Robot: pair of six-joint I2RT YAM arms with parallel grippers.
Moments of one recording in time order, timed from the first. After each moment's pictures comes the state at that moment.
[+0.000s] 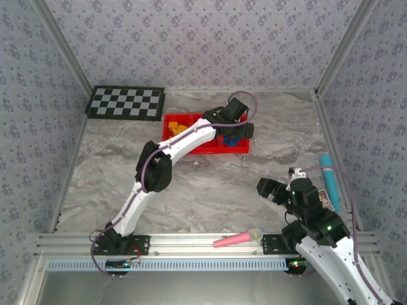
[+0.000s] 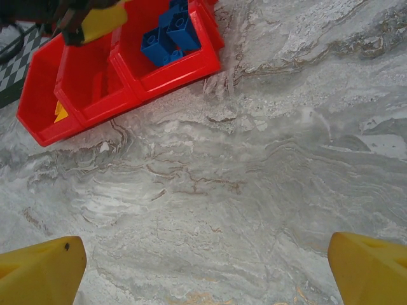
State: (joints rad) left arm -0.85 2.25 2.05 -0.68 -0.06 -0.53; right arm 0.50 0.27 0.53 -0.88 0.09 0.72
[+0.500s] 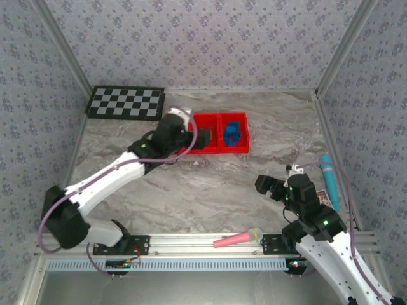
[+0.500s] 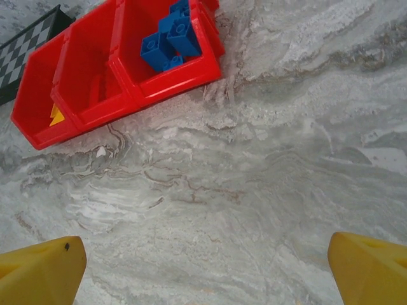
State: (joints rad) left arm -0.73 1.31 1.08 -0.27 -0.15 -0.43; right arm 0.49 0.37 0.53 -0.78 0.10 0.66
